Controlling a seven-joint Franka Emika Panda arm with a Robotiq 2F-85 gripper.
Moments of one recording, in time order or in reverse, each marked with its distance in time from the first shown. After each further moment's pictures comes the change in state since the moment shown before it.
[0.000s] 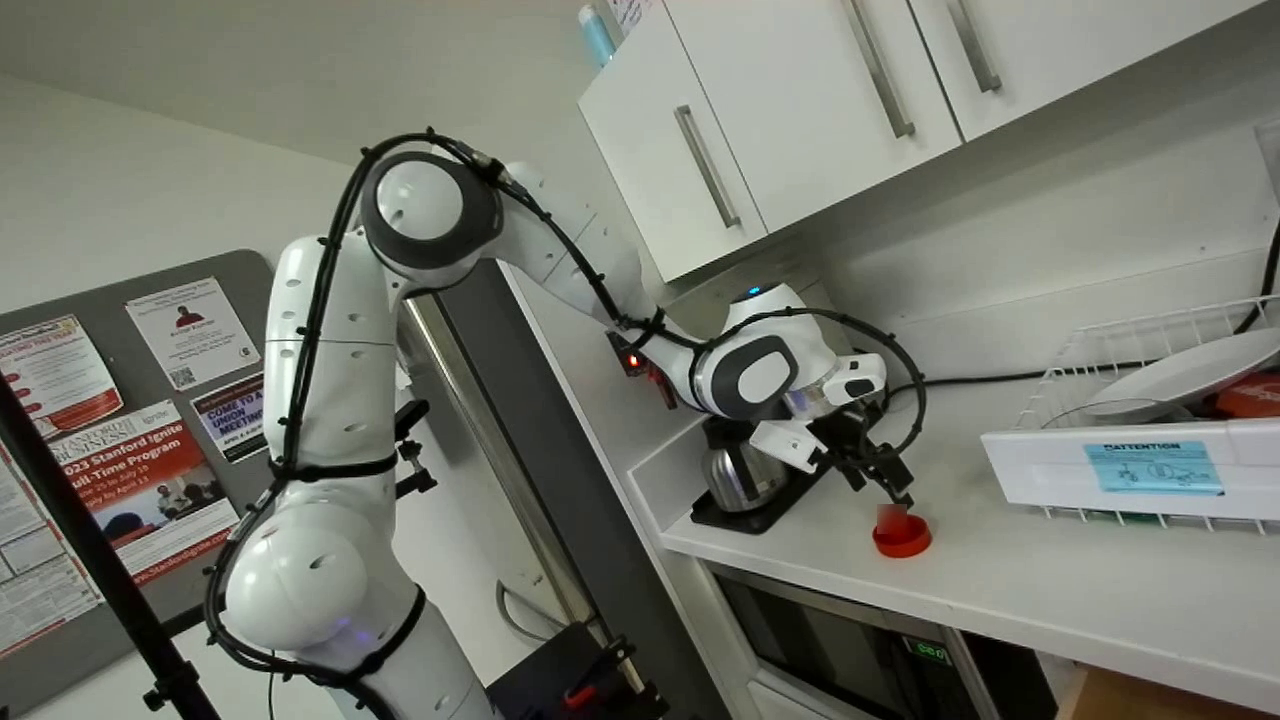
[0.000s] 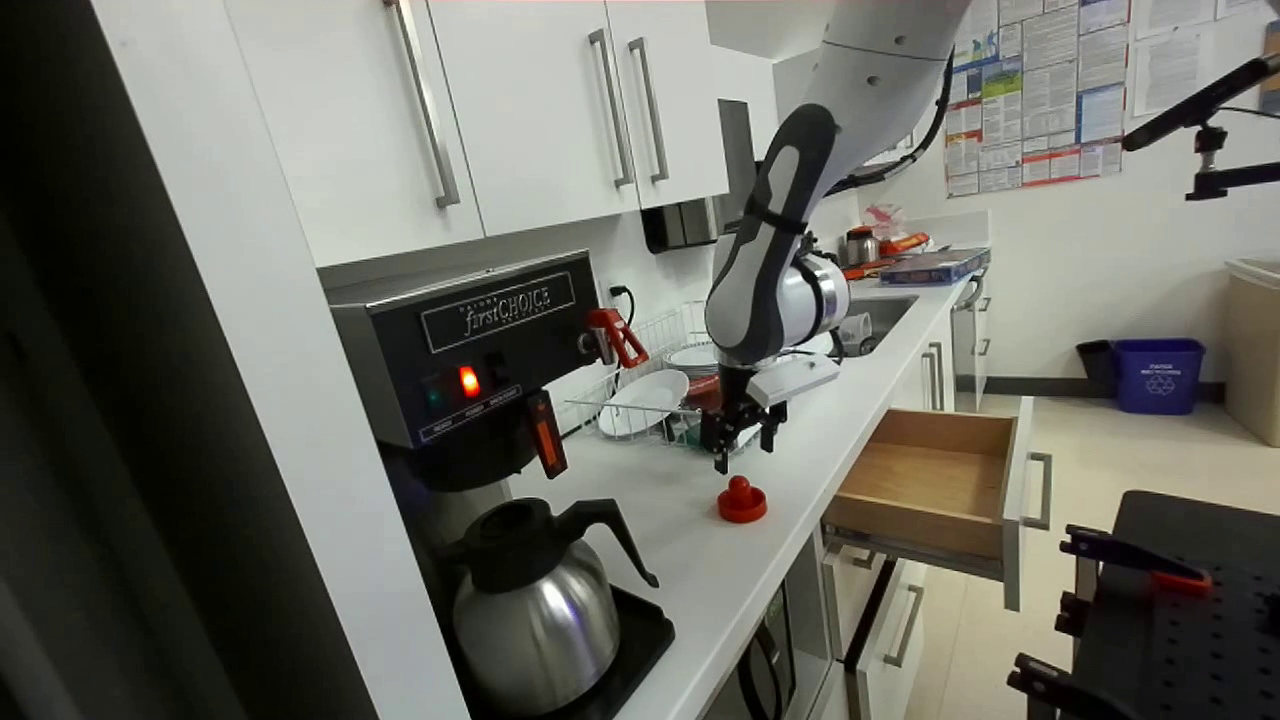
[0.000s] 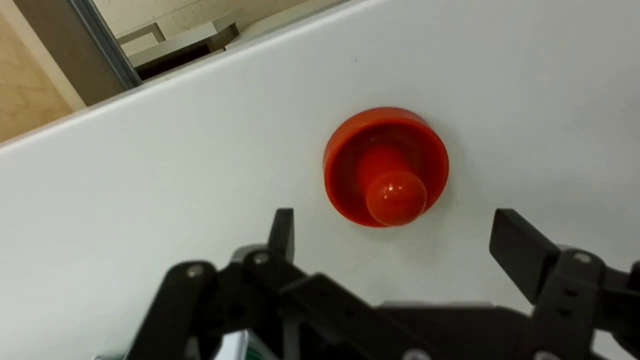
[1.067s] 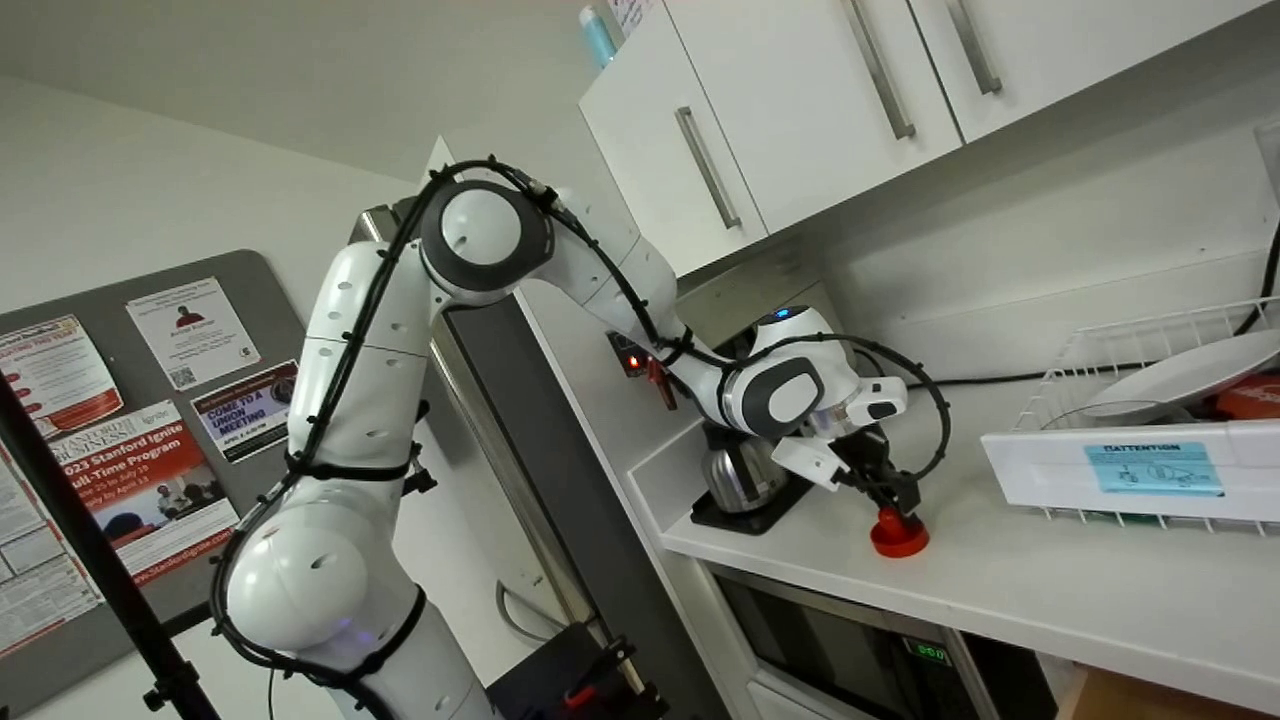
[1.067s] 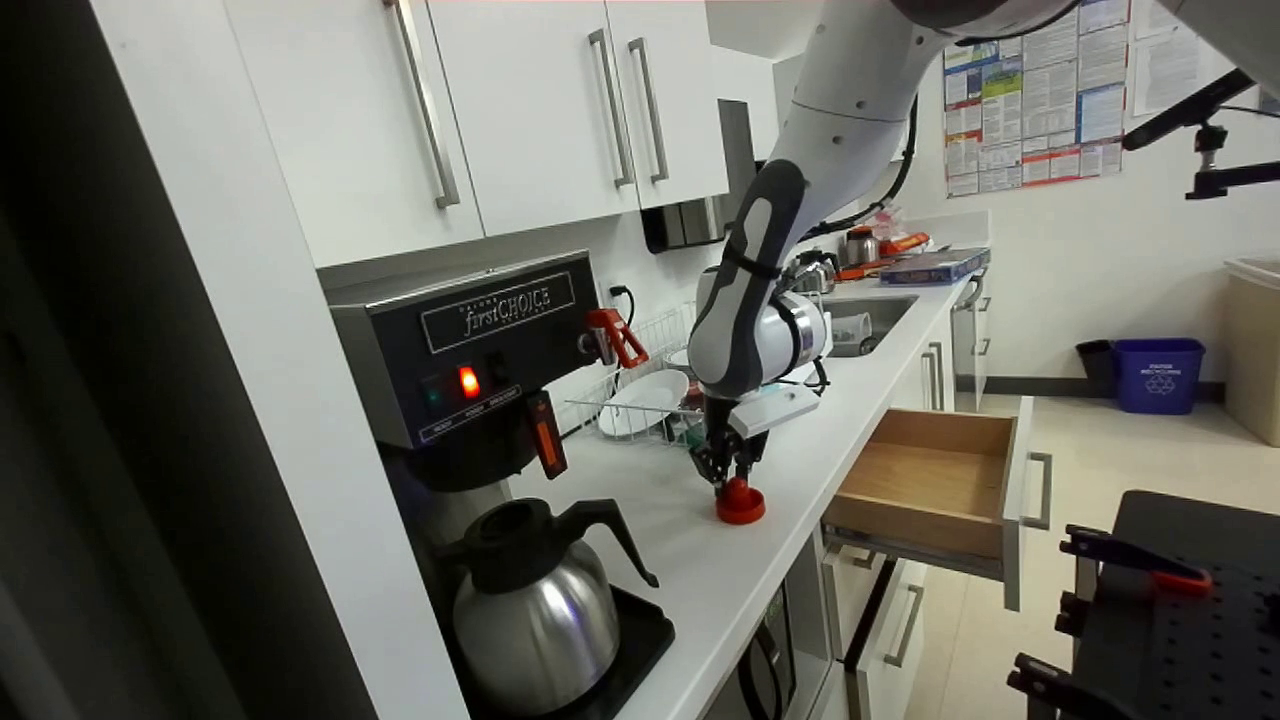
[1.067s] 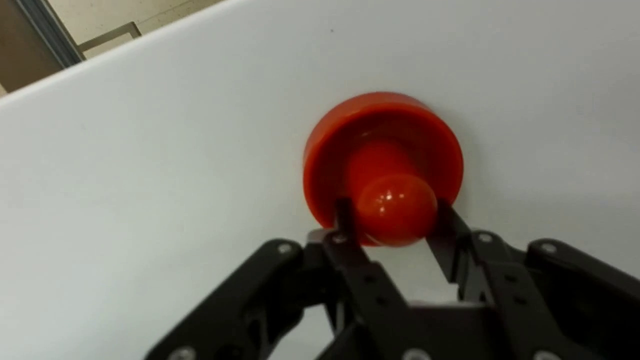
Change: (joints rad) arm 0.004 0.153 0.015 0.135 0.000 -0.004 0.028
